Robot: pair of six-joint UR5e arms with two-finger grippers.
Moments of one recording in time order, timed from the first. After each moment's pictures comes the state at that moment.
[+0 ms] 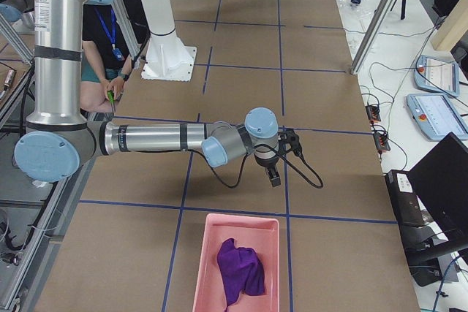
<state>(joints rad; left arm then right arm) -1.67 -1.27 -1.45 -2.37 -2.28 0.42 1.41 -1.66 1.69 -1.16 2.35 0.10</state>
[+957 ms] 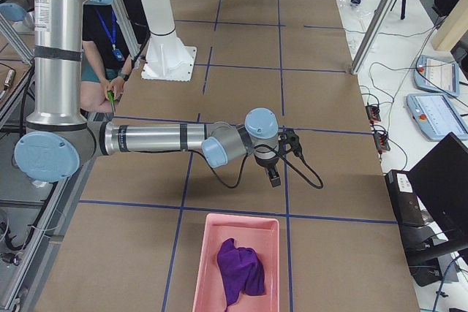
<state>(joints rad) -1.55 -1.26 -1.44 -2.45 -2.33 0.40 1.41 -1.66 1.69 -1.16 2.35 0.10</state>
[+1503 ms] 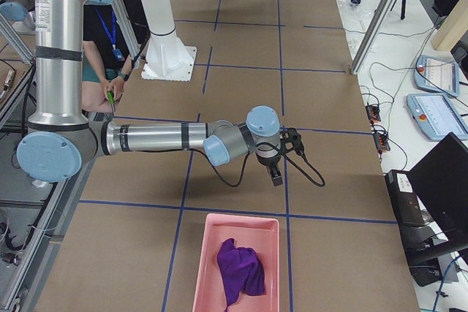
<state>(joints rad) -1.56 -1.35 -1.64 -2.12 -2.33 0.28 1.41 -1.64 1.69 -1.17 2.33 0.11</state>
